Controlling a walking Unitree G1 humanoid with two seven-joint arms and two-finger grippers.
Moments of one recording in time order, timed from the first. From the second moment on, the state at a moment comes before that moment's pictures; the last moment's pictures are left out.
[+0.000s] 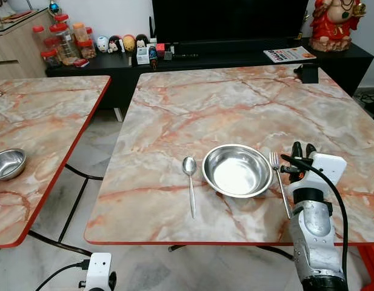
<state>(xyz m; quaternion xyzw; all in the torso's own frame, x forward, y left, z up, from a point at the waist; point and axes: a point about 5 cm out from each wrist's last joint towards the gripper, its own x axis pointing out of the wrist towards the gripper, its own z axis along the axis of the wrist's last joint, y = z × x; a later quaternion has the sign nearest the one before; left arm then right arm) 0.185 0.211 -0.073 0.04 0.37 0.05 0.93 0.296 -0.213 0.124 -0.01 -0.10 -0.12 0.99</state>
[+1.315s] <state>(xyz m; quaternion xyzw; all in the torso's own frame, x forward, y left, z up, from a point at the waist) 0.189 0.213 -0.070 0.03 0.36 0.06 0.93 0.297 -0.209 0.122 0.00 -0.10 -0.12 0.99</state>
